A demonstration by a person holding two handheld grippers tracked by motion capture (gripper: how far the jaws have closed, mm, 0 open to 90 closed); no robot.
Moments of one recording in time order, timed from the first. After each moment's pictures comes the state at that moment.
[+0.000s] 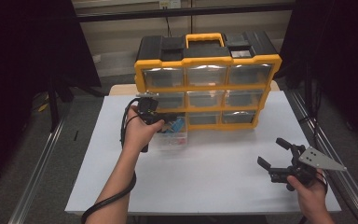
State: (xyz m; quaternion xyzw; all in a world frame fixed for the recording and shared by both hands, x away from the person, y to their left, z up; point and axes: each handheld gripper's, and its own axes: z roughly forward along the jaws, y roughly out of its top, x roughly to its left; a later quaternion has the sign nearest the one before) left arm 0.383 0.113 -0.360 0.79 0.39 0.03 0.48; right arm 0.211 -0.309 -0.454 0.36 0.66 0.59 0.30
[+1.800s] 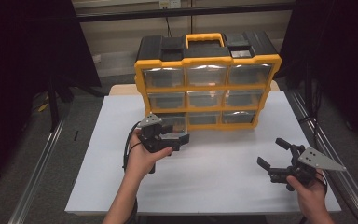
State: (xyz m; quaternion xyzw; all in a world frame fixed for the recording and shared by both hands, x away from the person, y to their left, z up) left arm 0.327 0.108 -0.396 0.76 0.36 0.05 0.53; right arm 0.211 -0.308 -0.454 0.36 0.66 0.59 0.30
